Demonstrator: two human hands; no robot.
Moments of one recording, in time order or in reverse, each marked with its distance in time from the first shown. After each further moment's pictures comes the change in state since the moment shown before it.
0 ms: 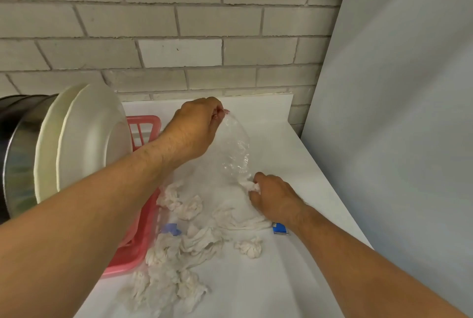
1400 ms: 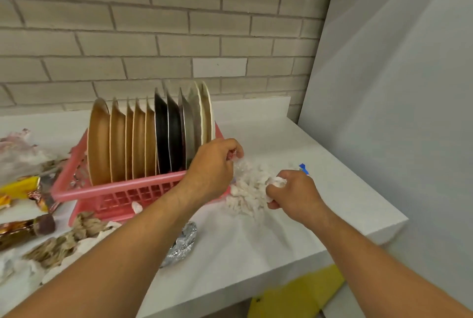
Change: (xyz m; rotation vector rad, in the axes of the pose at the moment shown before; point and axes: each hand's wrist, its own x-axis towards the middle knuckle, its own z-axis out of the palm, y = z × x) left_hand -0.227 -0.061 -0.128 -0.313 -0.113 0.103; right_hand -0.218 -0.190 0.036 0.647 0.313 0.283
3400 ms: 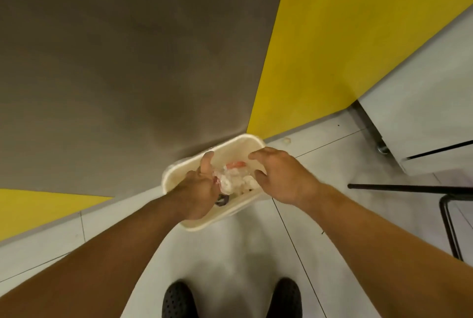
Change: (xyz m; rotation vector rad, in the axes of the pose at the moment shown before) left_hand -0.421 -0.443 0.470 0.052 -0.876 -0.575; right_hand -0.080 0.593 0.347 -0.601 -0.515 -0.039
